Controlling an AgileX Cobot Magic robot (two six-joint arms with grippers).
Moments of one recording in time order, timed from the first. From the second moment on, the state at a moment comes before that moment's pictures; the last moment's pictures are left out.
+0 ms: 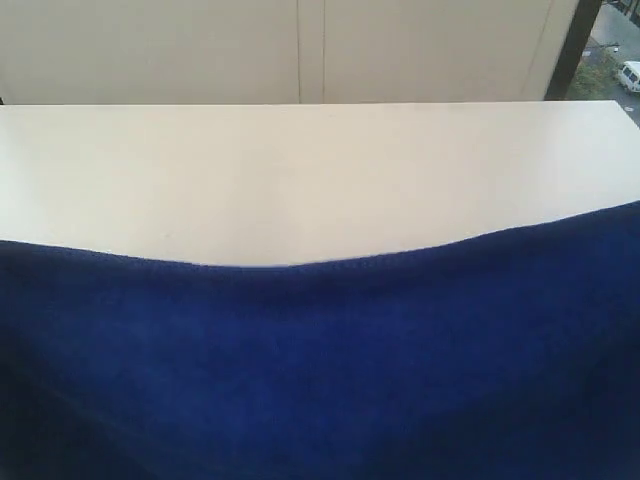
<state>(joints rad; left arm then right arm) -0.32 0.70 -0.88 0.21 1.12 0.02 0.45 0.66 -0.83 -0.56 1.03 0.36</state>
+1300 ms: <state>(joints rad) -0.14 1.84 -0.96 0.34 0.11 -0.21 0.24 1.76 -0.95 -1.21 0.48 1.05</state>
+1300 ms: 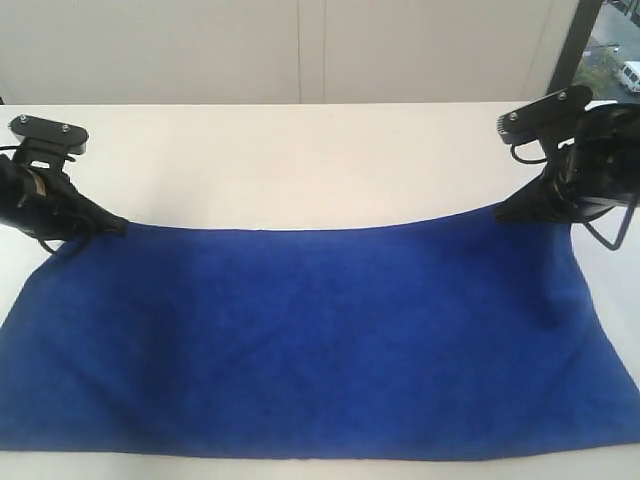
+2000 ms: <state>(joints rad) -0.09 1.92 -1.02 0.34 0.06 -0.21 0.19 1.93 -1.08 -1.24 0.46 1.05</state>
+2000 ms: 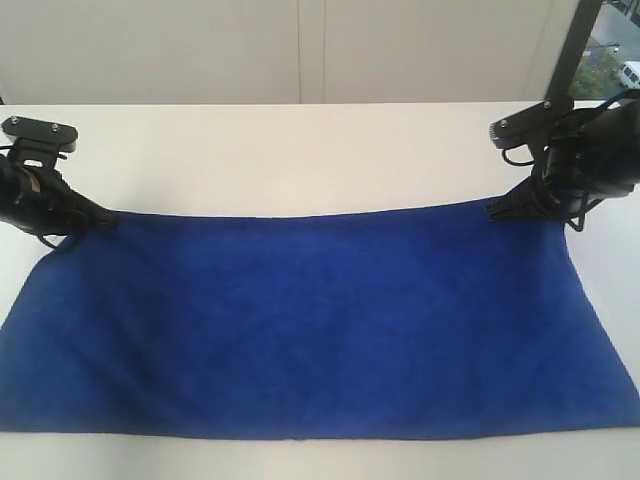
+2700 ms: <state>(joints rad) -0.09 2.00 -1.12 0.34 0.07 -0.21 0.17 2.02 -1.16 -1.28 0.45 1.05</state>
